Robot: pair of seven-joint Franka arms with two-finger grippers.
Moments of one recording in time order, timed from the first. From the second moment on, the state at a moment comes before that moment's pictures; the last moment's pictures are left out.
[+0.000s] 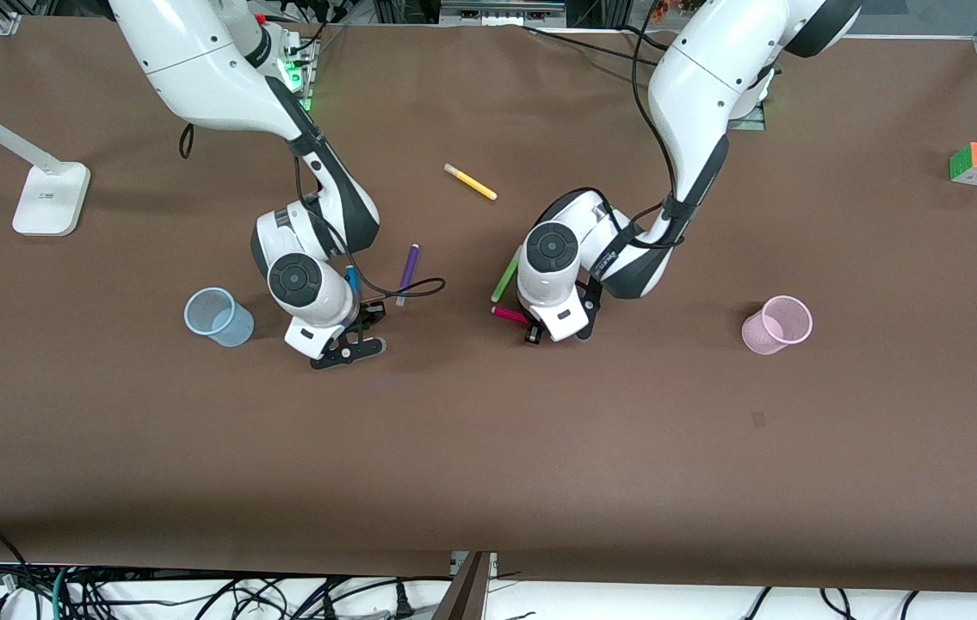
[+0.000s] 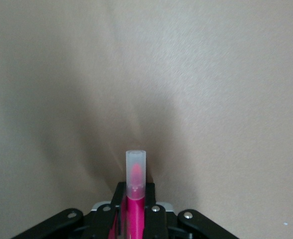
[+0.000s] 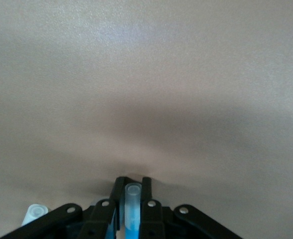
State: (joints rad) left arm -0.48 0.81 -0.19 -1.54 0.17 2.31 -2.05; right arm 0.40 0.67 0.04 -1.76 0.01 2.34 0.14
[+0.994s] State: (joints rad) left arm -0.01 0.43 -0.21 -1.51 -0.25 1.80 -1.47; right arm 0.30 0.54 0.02 -1.52 0.01 2.05 -0.42
